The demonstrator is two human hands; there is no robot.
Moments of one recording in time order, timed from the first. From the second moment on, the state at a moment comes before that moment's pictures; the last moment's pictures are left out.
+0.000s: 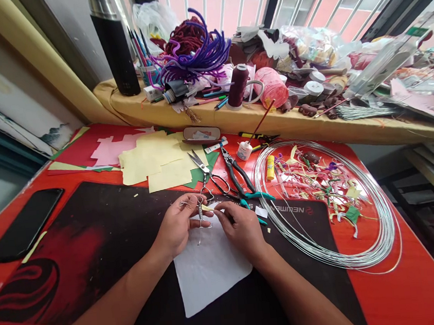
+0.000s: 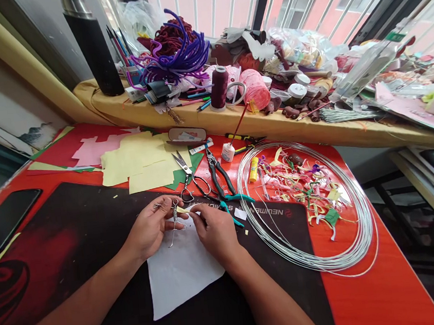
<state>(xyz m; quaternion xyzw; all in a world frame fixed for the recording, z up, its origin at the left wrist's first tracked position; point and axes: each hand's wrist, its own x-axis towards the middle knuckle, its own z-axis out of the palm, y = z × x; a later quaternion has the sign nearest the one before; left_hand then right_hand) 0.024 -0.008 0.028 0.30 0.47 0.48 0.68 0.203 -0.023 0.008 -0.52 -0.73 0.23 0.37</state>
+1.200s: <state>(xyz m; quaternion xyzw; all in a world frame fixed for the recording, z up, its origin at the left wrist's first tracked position) 0.027 -0.014 0.025 0.46 0.51 0.42 0.59 0.200 -0.026 0.004 -0.52 -0.74 0.22 0.35</state>
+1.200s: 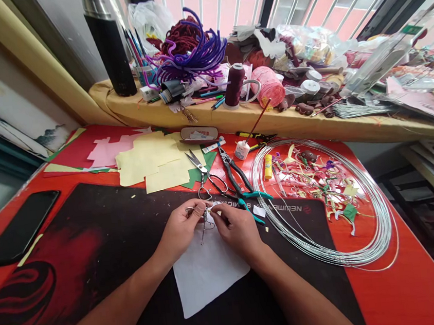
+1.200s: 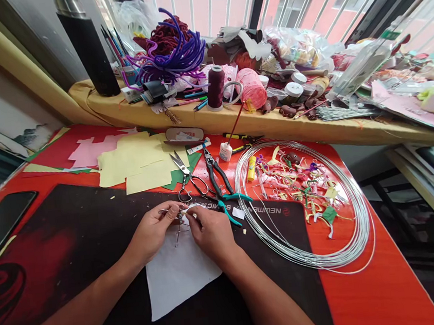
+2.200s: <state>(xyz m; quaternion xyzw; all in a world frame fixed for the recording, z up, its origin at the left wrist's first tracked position) 0.023 -0.013 0.028 0.54 0.53 0.37 0.55 0.202 -0.026 0.005 -0.52 -0.72 0.24 0.39</state>
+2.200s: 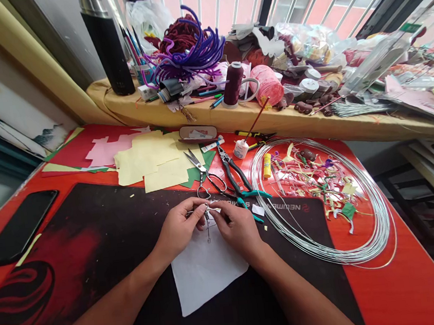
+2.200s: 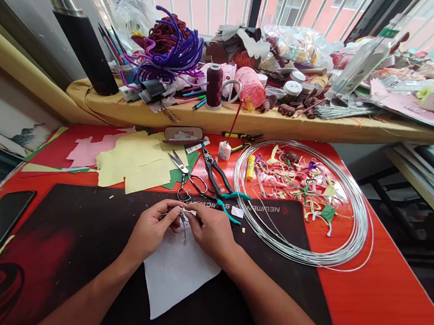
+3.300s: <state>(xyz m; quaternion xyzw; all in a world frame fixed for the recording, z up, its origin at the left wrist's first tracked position) 0.024 -0.015 0.018 0.56 0.53 0.32 0.55 0.202 -0.027 0.006 -0.52 -0.77 0.20 0.33</state>
